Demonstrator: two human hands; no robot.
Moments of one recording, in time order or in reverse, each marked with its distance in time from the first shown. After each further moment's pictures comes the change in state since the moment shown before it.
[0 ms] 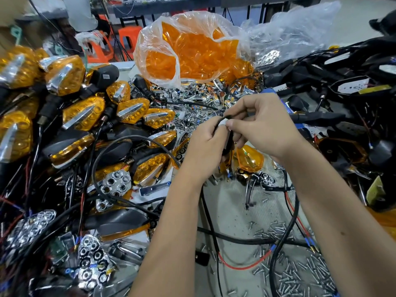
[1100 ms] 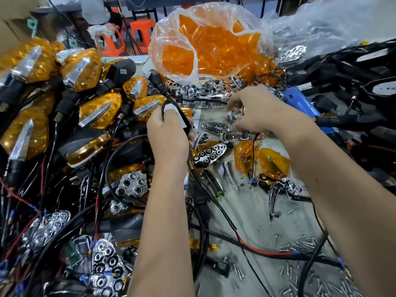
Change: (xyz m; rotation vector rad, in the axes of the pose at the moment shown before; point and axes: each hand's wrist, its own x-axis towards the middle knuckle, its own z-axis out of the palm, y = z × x) left_hand 0.014 -0.007 -0.064 -0.353 0.632 -0.125; right_hand 0.084 0.001 0.029 -0.944 -0.268 -0.054
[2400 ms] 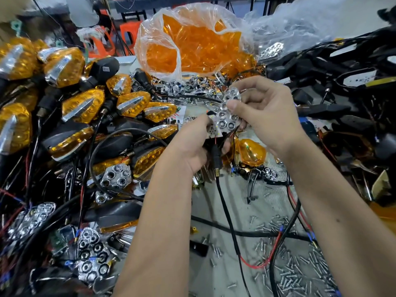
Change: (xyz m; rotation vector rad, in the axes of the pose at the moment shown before) left_hand -0.037 -0.001 0.039 -0.081 -0.501 -0.575; right_hand -0.083 0.014 0.013 1.147 0.436 -0.051
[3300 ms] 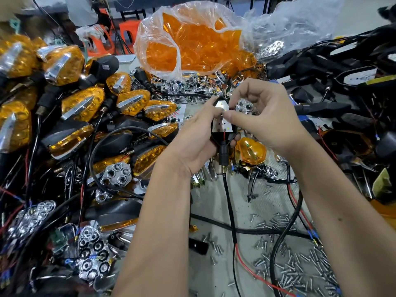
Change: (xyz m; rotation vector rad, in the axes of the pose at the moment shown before) left_hand 0.005 -0.005 -0.007 -0.009 -0.250 0.193; right_hand -0.008 -0.012 -0.001 -0.141 -0.144 -0.152
